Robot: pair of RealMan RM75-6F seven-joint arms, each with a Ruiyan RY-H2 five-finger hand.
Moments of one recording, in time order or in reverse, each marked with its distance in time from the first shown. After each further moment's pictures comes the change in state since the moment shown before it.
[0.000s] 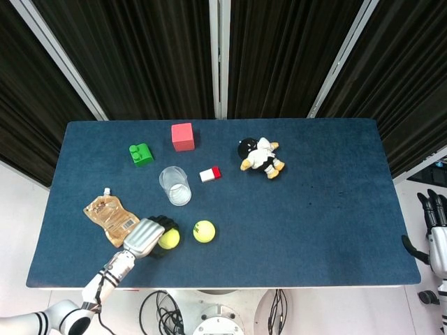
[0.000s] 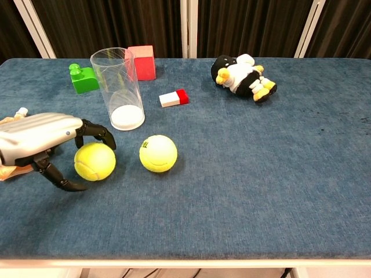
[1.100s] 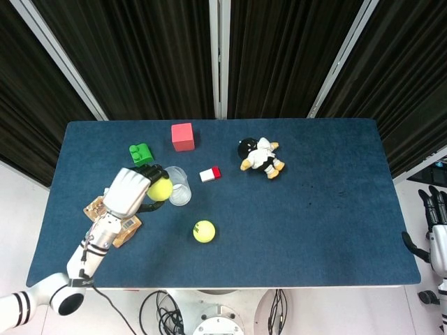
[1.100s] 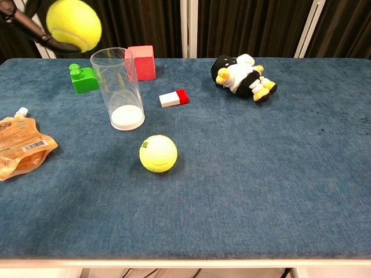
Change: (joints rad) left arm -0.100 0.212 -0.233 -0.228 -0.060 0.174 0.120; right arm 0.001 0.016 0.014 -0.037 -0.012 0.020 -0.014
